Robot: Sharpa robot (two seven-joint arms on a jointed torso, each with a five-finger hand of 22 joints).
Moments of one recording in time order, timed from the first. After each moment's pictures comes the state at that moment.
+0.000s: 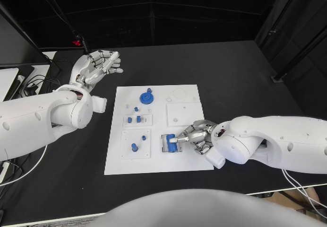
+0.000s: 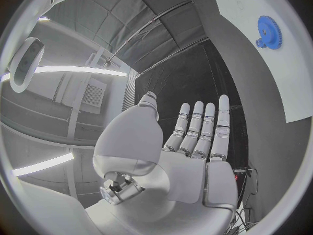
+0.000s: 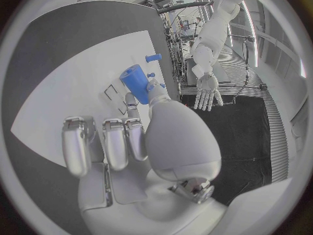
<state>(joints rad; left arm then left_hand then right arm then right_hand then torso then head) 1.32 -0.82 -0.24 1.39 -0.10 -0.45 0.64 1.21 0.02 -0.11 0.29 0.29 0.49 0.16 0.62 0.08 0.53 0.23 0.68 0.07 0.34 0.22 0.90 0.07 0.15 0.68 0.28 0.12 0.67 1.16 -0.93 -0.18 1.90 -0.38 -0.45 -0.45 1.33 -0.05 -0.03 0.19 0.18 0.97 0.14 0.27 0.07 1.46 0.08 1.57 1.31 1.47 0.02 1.57 1.31 0.01 1.46 0.13 1.57 1.31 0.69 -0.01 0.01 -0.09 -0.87</state>
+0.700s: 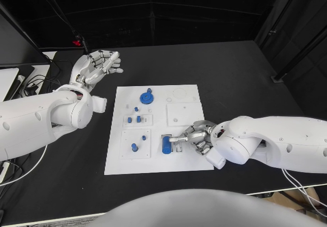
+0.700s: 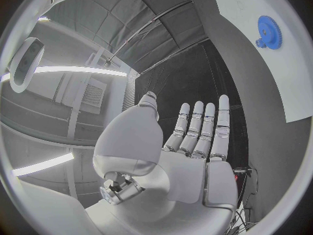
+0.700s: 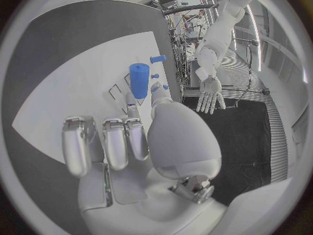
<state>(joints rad) 1.32 -0.82 -0.24 1.39 -0.10 -0.45 0.63 1.21 0.03 -0.11 0.29 0.30 0.49 0.16 0.62 0.08 0.53 0.23 0.68 0.07 0.34 0.22 0.90 0.07 0.15 0.68 0.28 0.12 0.67 1.16 -0.92 -0.18 1.90 -0.43 -0.45 -0.49 1.28 -0.05 -0.08 0.23 0.13 0.97 0.14 0.26 0.08 1.46 0.08 1.57 1.31 1.47 0.02 1.57 1.31 0.01 1.46 0.13 1.57 1.31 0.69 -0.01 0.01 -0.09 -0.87</state>
